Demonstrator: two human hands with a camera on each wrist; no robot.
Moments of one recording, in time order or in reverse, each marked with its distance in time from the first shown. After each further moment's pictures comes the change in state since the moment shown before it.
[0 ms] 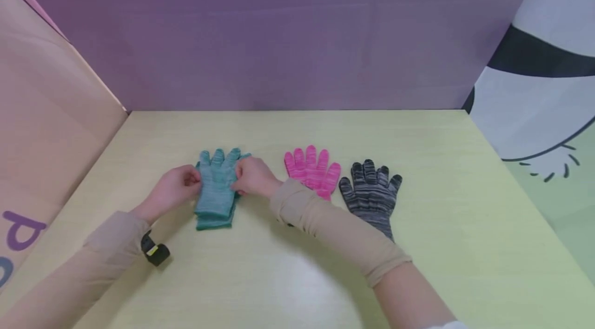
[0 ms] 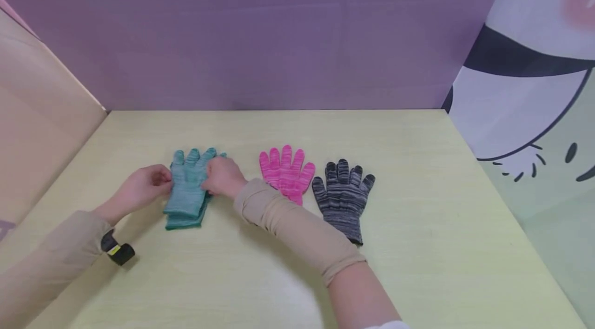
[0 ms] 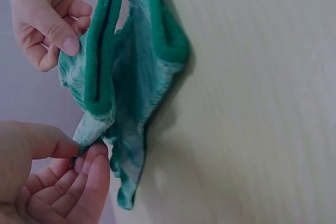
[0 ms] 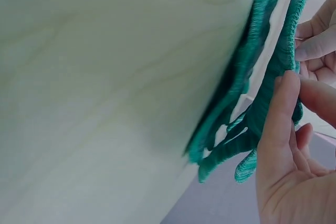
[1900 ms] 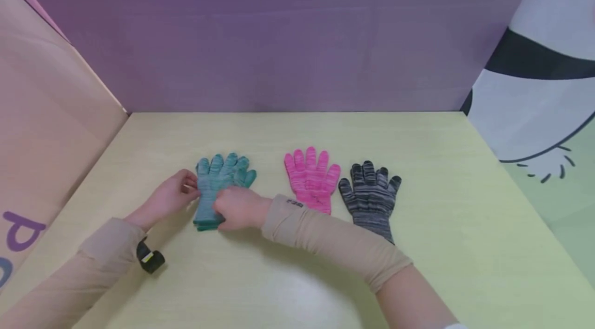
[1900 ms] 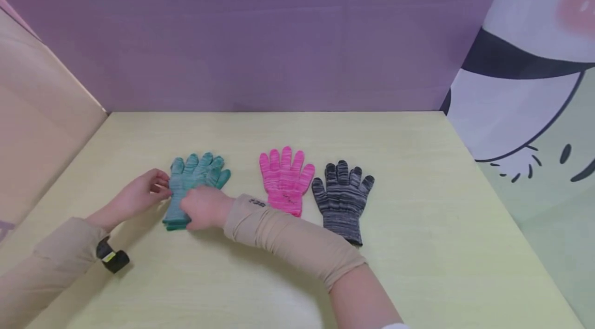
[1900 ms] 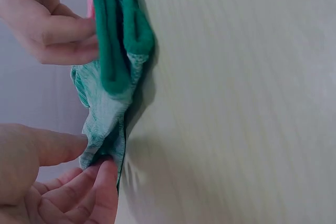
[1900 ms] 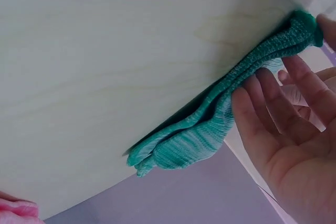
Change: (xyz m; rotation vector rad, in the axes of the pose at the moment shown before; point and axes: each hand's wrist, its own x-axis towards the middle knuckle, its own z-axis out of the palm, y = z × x) left_hand -0.009 -0.004 0.002 -0.023 -0.069 -0.080; right_hand -0.025 -0.023 0.028 -0.777 -0.270 -0.524
